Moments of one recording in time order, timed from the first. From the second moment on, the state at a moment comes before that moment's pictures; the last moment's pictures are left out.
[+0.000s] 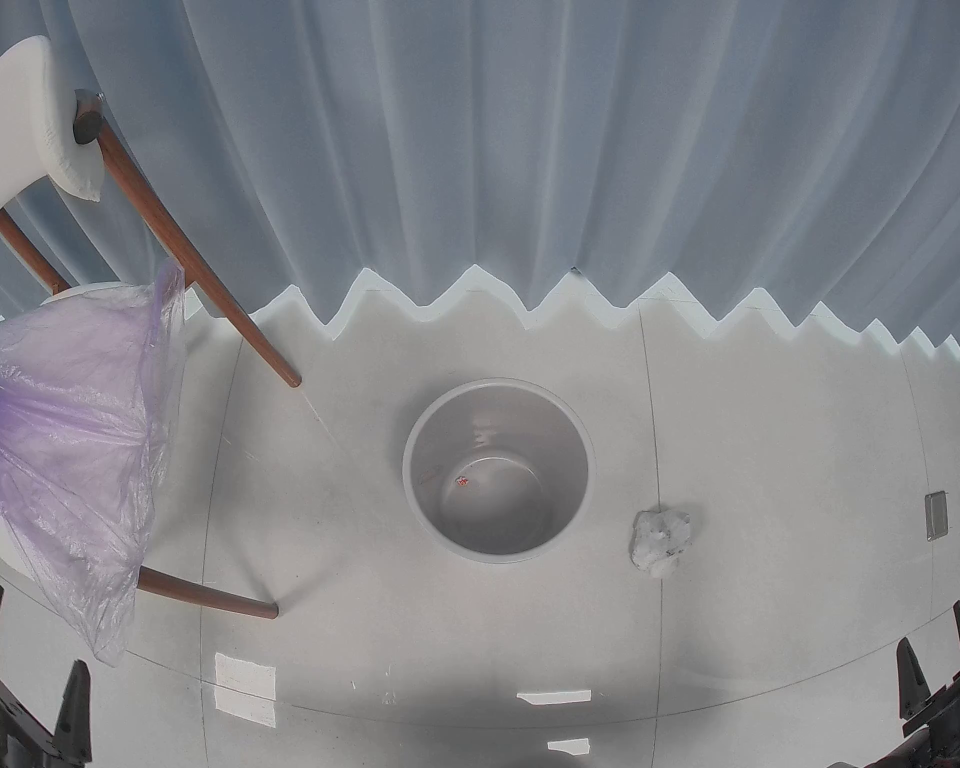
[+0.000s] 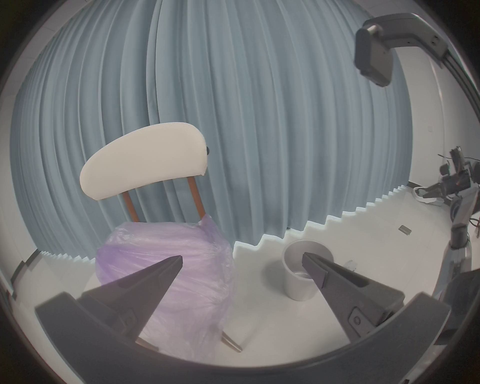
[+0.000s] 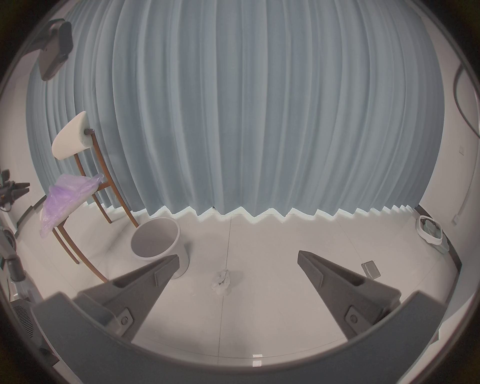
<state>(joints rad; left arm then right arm) 0.01 0.07 -0.10 -0.22 -0.20 0.19 0.00 0.02 -0.02 0.00 0.01 0.00</state>
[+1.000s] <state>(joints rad) 0.01 0.91 -0.52 -0.20 -0.17 0.13 0.00 0.02 -0.02 0.00 0.02 -0.01</state>
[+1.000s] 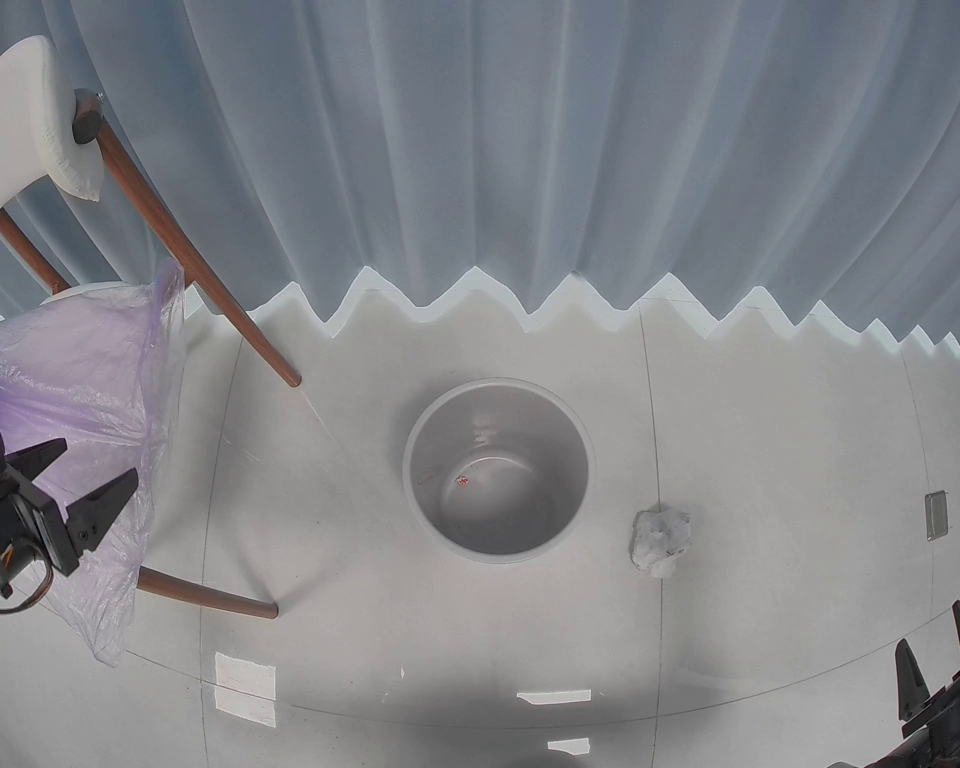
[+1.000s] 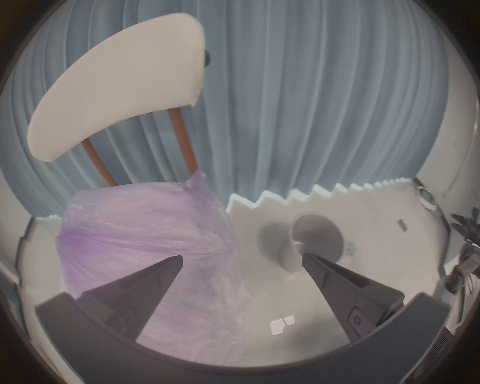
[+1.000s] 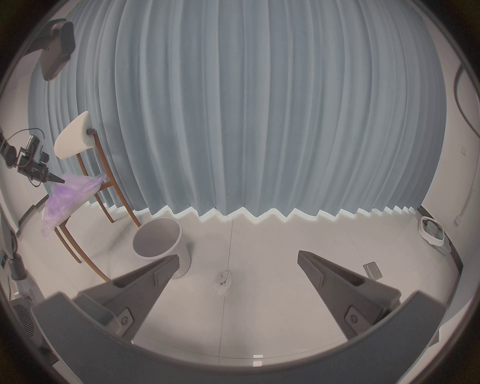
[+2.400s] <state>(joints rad) -0.24 1.50 -0.74 -0.32 0.54 0.20 0.00 0.02 -0.02 0.00 0.02 -0.01</state>
